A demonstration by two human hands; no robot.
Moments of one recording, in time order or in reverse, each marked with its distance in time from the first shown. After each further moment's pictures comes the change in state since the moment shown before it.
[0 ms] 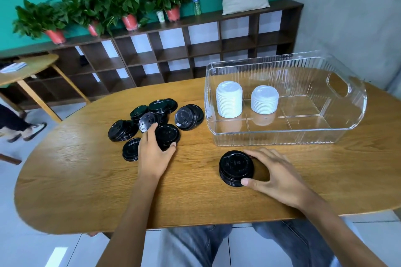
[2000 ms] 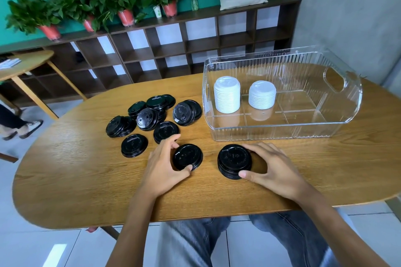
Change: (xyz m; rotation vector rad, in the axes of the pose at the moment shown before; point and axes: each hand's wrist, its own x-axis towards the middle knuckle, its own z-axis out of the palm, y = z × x) left_hand -0.050 0.010 -0.014 -0.064 -0.356 0.232; right_hand 0.000 0.000 0.002 0.044 0.027 0.021
